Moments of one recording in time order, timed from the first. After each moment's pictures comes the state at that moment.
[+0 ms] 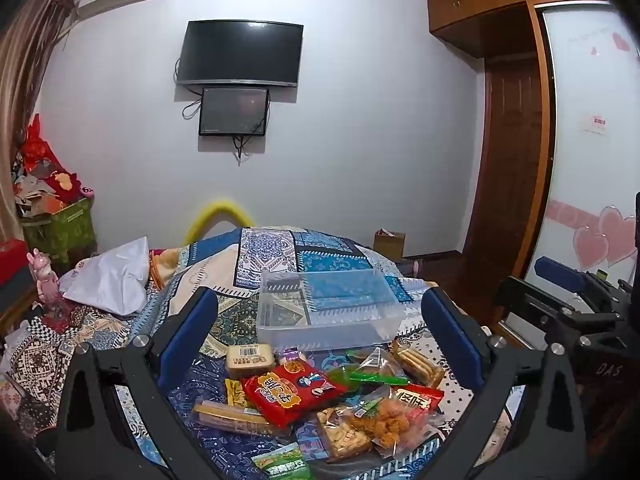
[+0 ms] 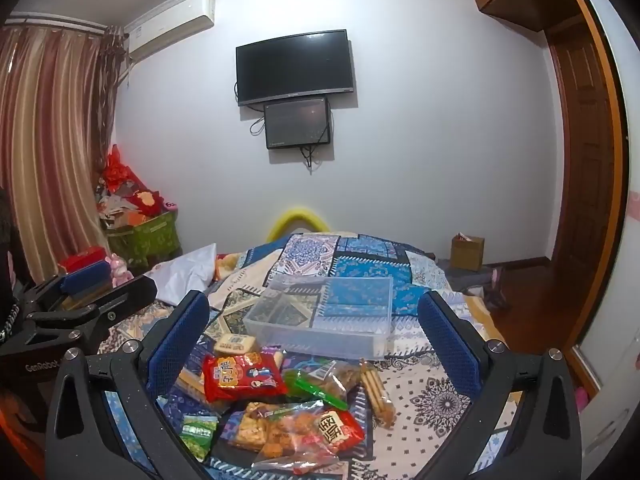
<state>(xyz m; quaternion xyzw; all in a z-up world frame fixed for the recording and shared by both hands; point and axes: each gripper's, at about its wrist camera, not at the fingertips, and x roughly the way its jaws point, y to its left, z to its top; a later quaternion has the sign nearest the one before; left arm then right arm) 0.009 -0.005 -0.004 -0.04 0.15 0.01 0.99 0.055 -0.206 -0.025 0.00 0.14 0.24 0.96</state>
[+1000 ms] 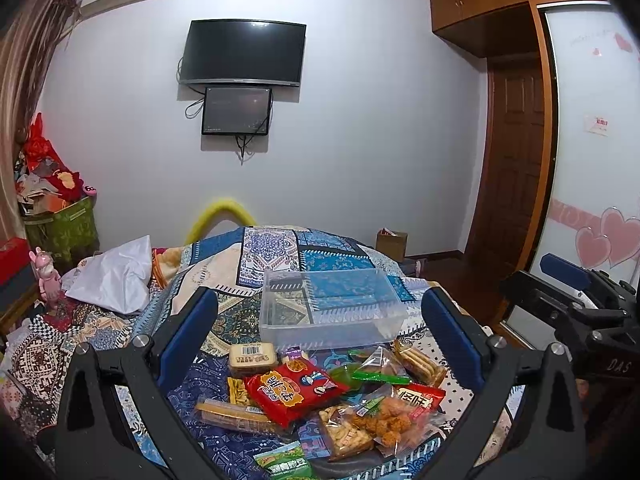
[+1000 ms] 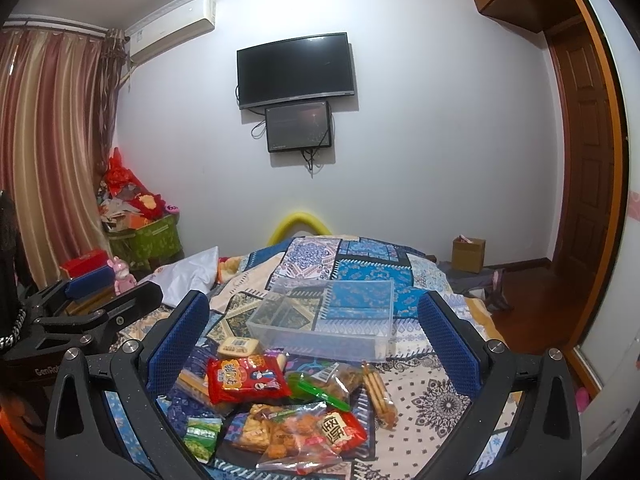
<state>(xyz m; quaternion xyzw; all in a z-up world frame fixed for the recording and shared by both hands) 0.007 -0.004 -0.004 -0.04 0.15 0.01 0.99 0.051 -0.204 -0.026 0.01 0.14 0.24 0.96</state>
